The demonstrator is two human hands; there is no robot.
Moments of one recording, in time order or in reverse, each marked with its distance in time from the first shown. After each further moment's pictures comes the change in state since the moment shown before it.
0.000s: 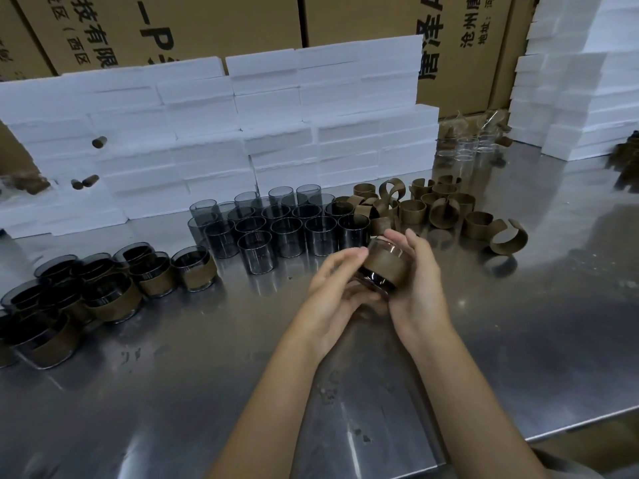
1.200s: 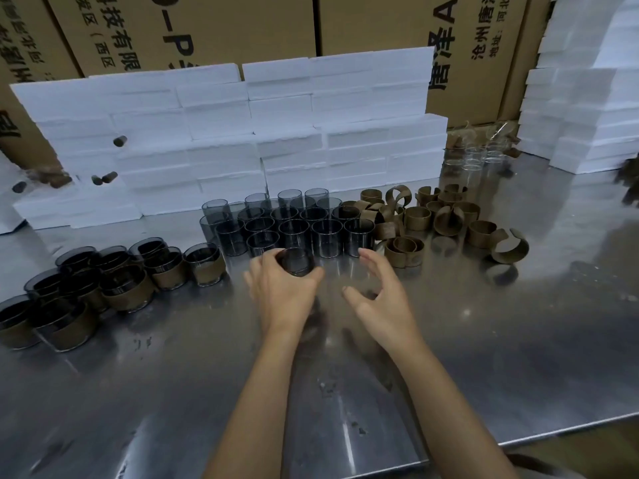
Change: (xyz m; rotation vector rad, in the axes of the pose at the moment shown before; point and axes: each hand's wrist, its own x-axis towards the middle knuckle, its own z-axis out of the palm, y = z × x) left_hand 0.003 0.019 -0.044 1.000 0.761 0.329; right_hand -0.012 0.033 -0.008 -0.843 -0.223 -0.250
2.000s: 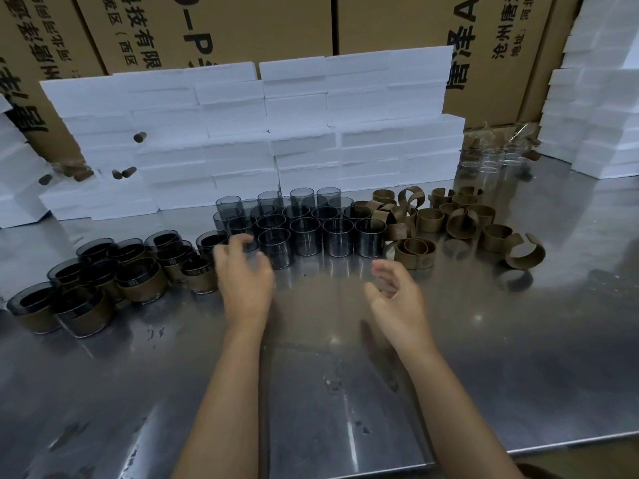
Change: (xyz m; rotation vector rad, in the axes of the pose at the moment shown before) left_hand 0.042 -0.038 -0.031 0.020 0.191 0.155; right_hand 0.001 -0.003 -0.004 0.027 0.078 0.078
